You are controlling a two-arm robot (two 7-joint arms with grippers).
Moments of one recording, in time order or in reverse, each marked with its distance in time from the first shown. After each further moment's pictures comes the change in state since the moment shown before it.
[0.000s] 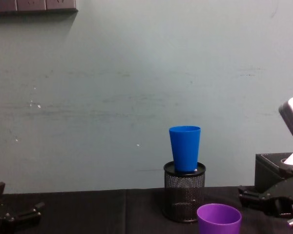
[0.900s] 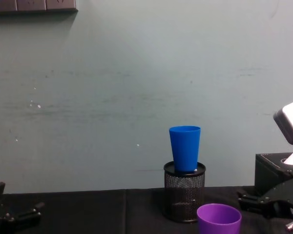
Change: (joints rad) left arm 0.000 0.000 0.000 0.000 0.000 0.000 0.000; right arm 0.016 -0.003 0.000 0.040 -0.040 -0.028 0.008
